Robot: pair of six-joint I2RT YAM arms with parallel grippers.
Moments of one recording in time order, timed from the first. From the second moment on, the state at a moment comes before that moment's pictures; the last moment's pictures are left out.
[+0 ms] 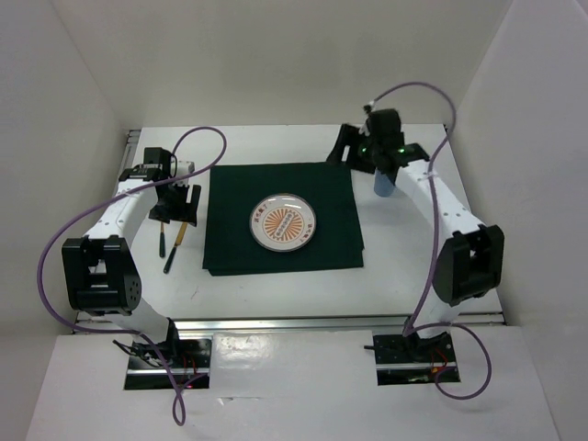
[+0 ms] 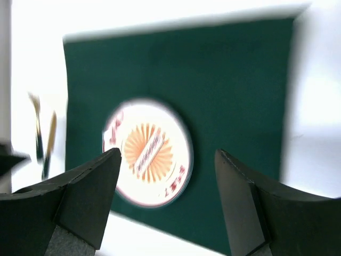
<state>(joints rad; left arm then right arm) 0.06 1.59 1.24 -0.84 0.08 0.12 0.28 1.66 1.47 -0.47 -0.20 0.46</state>
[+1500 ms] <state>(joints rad) 0.06 1.55 1.25 -0.85 0.09 0.12 0.29 2.08 2.13 -0.93 0.13 0.36</state>
